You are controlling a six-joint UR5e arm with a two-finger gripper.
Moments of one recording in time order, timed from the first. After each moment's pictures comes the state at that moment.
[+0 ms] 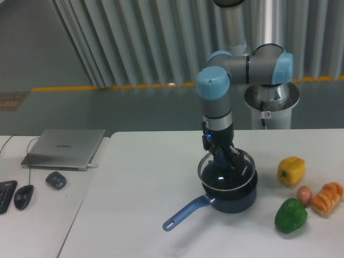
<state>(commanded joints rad) 2.08 -1.83 -1.58 -1.23 1.59 0.67</state>
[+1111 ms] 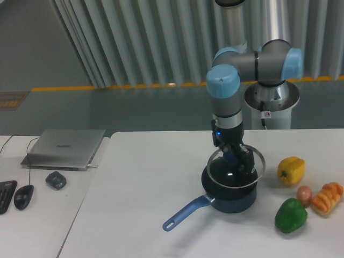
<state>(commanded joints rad) 2.18 -1.77 -1.59 -1.35 1.59 0.91</state>
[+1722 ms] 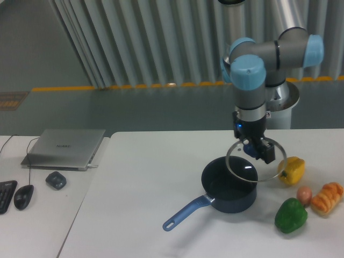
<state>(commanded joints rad) 2.32 -1.75 -1.60 -1.37 1.59 1.14</state>
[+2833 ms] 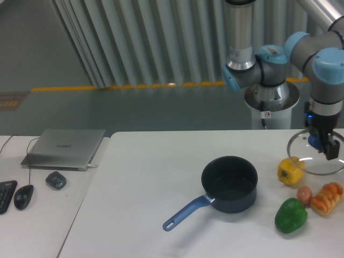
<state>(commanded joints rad) 2.63 -1.73 -1.68 -1.38 1.60 1.81</state>
